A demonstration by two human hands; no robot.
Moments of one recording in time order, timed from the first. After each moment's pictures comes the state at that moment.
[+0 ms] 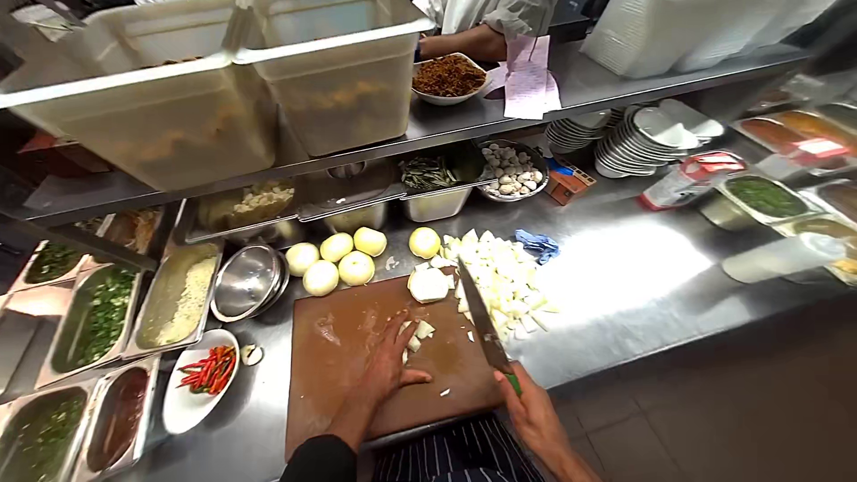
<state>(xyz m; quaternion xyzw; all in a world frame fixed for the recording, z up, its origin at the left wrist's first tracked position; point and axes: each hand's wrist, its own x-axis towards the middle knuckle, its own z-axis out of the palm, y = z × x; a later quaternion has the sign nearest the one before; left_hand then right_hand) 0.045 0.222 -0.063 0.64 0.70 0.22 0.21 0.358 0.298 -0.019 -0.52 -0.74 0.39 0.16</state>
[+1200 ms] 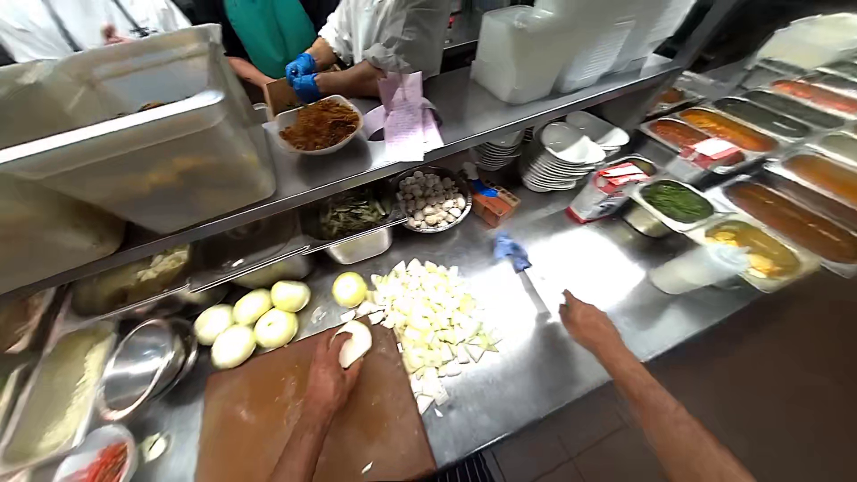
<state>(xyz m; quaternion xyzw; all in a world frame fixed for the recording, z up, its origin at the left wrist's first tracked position) 0.078 0.347 -0.020 0.50 0.83 0.21 0.15 0.543 0.640 0.000 -0.67 -0.71 0.20 -0.09</state>
